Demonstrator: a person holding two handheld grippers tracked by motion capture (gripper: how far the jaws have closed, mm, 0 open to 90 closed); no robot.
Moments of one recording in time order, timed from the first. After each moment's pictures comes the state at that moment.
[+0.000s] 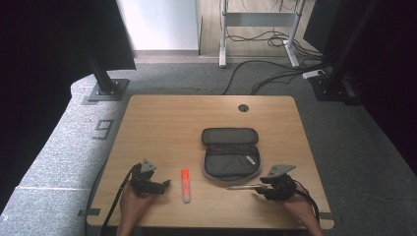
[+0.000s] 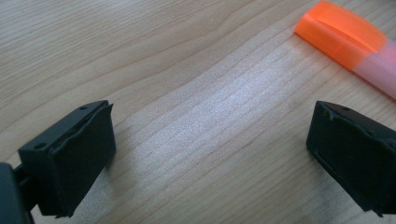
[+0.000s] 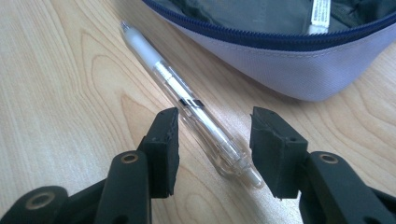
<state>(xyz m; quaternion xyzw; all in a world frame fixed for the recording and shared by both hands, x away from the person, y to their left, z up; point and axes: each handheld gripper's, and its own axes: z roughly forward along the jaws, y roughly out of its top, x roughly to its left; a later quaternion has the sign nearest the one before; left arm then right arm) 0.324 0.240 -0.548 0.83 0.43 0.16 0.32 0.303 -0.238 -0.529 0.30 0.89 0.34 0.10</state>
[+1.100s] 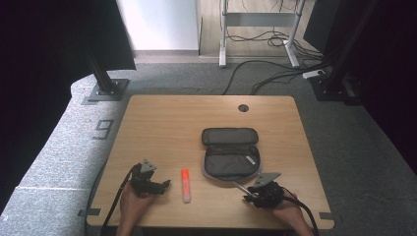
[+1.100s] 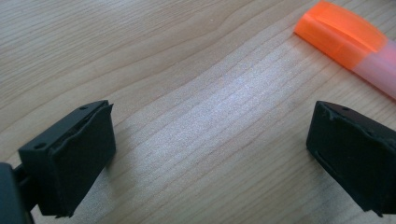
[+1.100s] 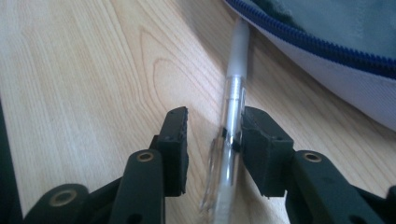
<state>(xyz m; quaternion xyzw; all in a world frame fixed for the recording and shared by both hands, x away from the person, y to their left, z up) 0.324 0.240 -0.548 0.83 0.43 0.16 0.32 0.286 -0.199 -0.536 0.25 0.90 0.34 0.08</state>
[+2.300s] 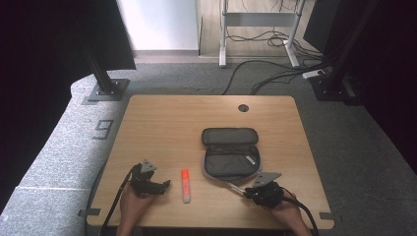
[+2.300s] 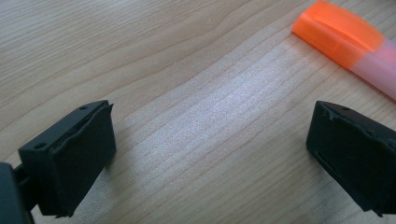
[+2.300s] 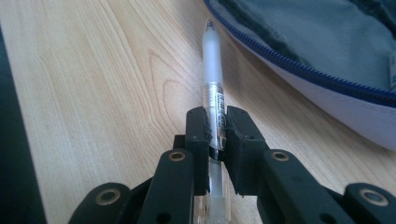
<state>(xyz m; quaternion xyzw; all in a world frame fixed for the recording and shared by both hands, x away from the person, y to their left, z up) 0.324 0.240 -0.548 0.83 0.42 0.16 0.32 0.280 -0.196 -0.522 0.26 0.90 0.35 0.09</state>
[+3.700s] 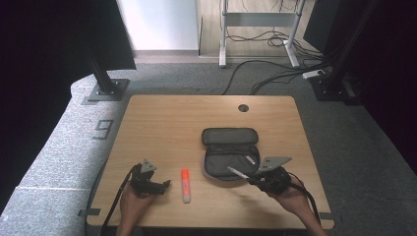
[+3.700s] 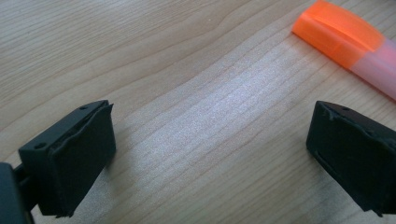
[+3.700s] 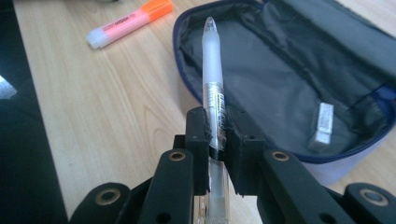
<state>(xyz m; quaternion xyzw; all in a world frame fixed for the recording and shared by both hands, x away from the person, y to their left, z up) 0.324 0.240 -0.548 0.83 0.42 0.16 0.32 0.297 -0.204 -0.462 0.26 0.88 0.38 0.10</state>
